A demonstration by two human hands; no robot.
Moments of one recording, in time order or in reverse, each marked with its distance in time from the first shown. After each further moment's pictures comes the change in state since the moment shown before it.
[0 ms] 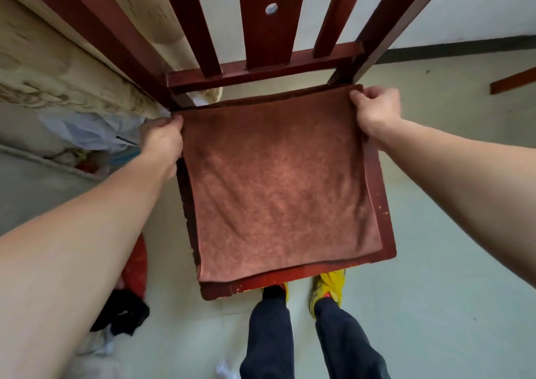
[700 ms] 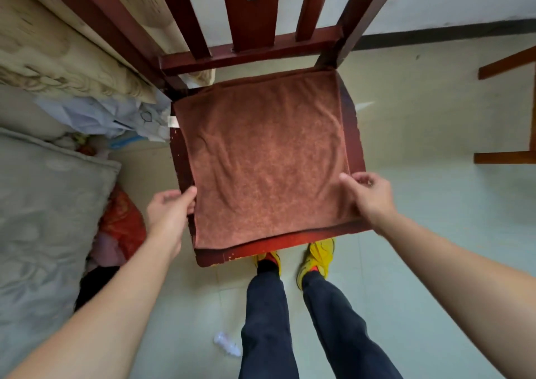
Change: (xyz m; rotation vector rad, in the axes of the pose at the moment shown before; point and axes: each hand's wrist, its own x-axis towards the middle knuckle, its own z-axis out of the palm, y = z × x) left_hand -0.118 -0.105 -0.047 0.026 0.030 -0.192; right_hand -0.123 0.137 -0.037 0.095 -0.135 0.236
